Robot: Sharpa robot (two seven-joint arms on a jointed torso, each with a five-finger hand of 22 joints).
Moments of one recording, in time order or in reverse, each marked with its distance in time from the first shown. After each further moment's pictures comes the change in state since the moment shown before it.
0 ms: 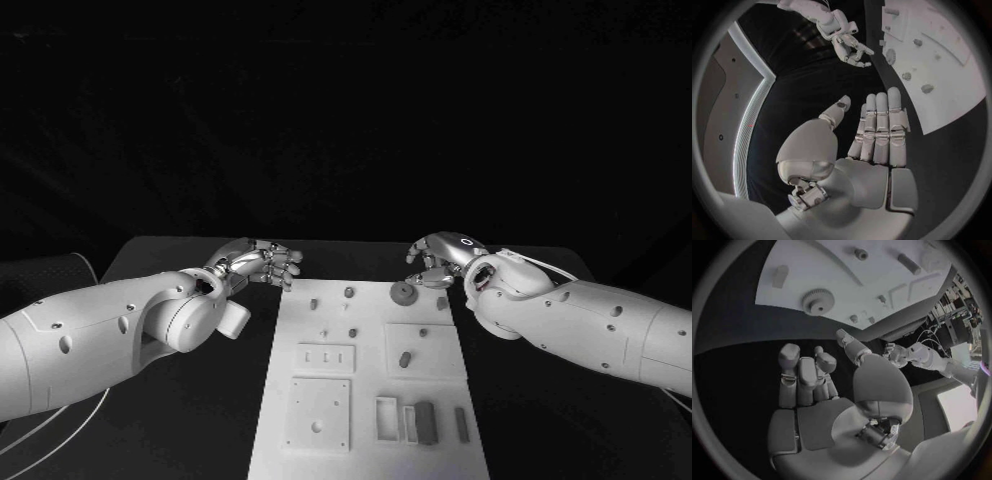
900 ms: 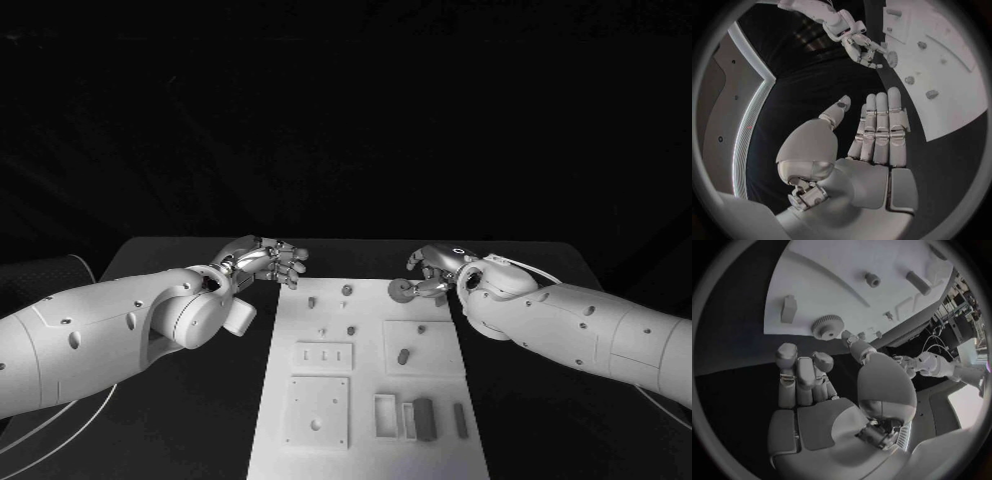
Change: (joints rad) left arm 0.000 0.016 0.000 -0.003 0.001 -0.004 -0.003; left_hand 0.003 -0.006 0.000 0.000 0.000 -0.004 0.011 -0.035 -0.004 0.005 0.002 -0.023 0.001 0.000 0.000 -0.019 0.010 -0.008 0.001 0.002 0.000 0.006; right arm -0.028 0.089 -0.009 -0.137 0.016 0.089 -0.017; right_hand -0.022 -0.080 0.049 0.104 -0.027 -0.117 0.043 -0.045 -0.021 -0.025 0.042 0.014 0.008 -0.013 0.038 0.004 -0.005 -0.032 0.003 -0.004 -0.005 0.000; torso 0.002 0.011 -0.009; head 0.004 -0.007
